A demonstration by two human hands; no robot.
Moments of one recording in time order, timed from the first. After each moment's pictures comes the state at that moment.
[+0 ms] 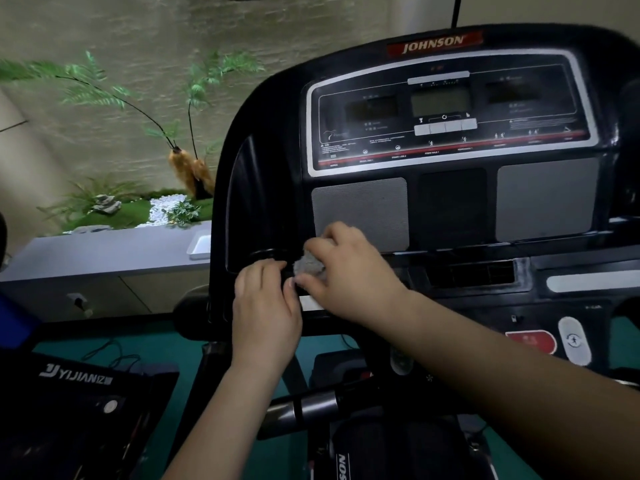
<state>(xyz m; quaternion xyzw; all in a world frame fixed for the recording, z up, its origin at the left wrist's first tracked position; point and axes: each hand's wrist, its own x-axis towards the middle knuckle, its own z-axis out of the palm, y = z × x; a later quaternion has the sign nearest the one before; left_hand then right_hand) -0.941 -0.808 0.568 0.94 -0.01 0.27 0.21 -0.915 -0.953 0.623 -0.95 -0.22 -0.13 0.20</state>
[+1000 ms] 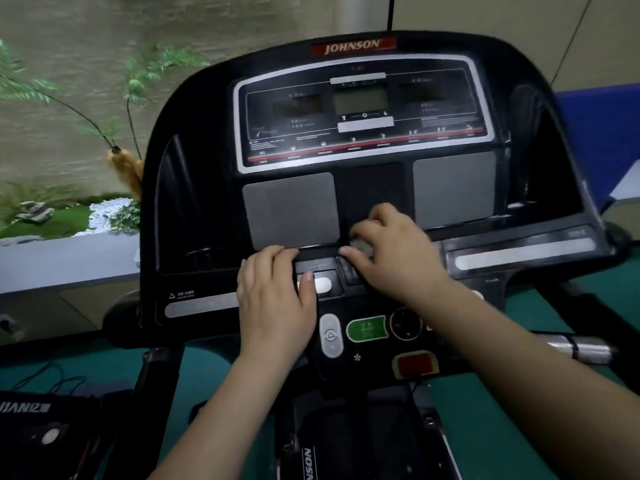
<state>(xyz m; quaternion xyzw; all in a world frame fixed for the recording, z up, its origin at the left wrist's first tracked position) -0.953 -0.899 0.574 0.93 -0.07 0.28 0.22 -0.928 -1.085 0.615 -0.96 -0.09 -0.22 0.15</state>
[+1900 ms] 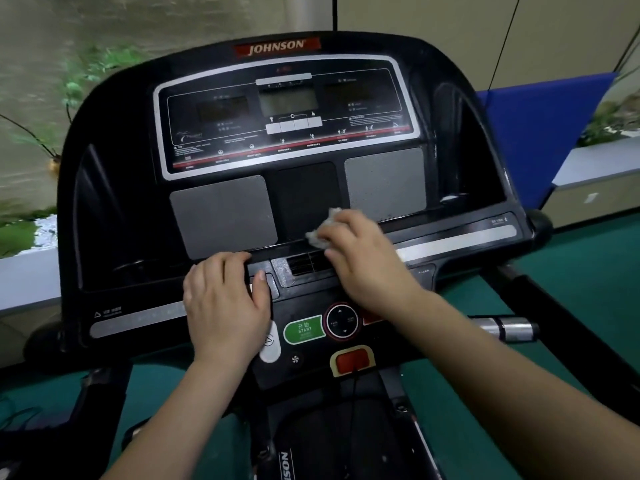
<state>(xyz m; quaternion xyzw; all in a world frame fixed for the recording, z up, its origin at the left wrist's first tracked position) -0.946 -0.925 0.568 0.94 -0.05 0.31 0.16 -0.946 -1.132 0.597 -0.93 -0.13 -0.24 0.24</state>
